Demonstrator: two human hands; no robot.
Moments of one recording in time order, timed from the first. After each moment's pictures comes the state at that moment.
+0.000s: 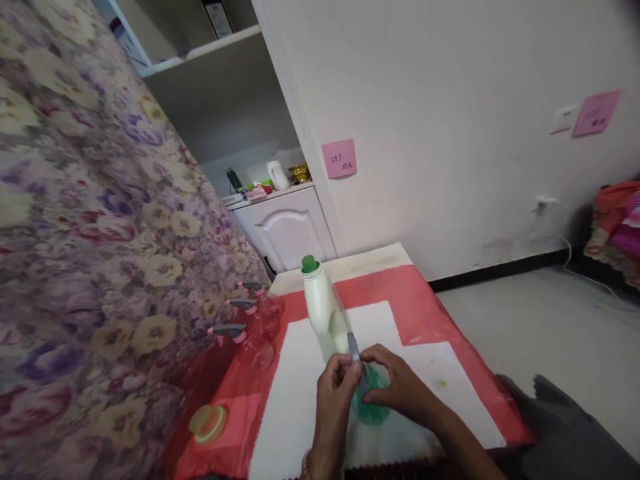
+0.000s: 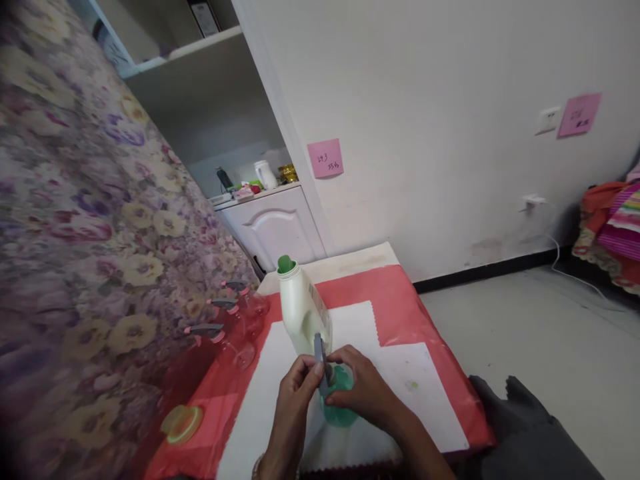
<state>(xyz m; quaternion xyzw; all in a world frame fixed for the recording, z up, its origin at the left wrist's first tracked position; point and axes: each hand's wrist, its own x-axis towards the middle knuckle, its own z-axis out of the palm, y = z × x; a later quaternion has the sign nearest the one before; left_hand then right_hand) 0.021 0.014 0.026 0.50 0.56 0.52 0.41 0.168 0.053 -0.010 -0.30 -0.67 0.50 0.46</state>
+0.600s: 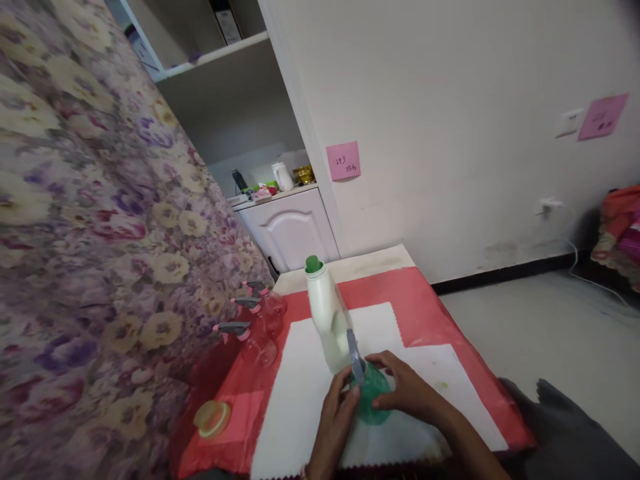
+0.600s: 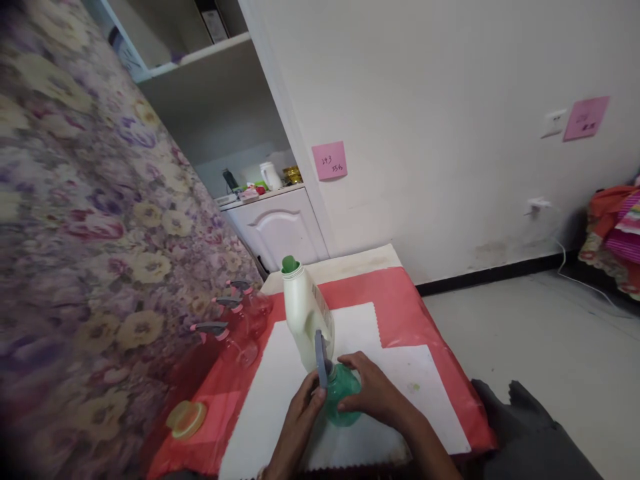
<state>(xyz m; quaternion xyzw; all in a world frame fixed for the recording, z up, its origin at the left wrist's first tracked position) -0.007 -0.001 -0.016 0.56 0.55 0.45 0.43 0.176 0.063 -0.052 -0.34 -0.68 0.53 0.38</state>
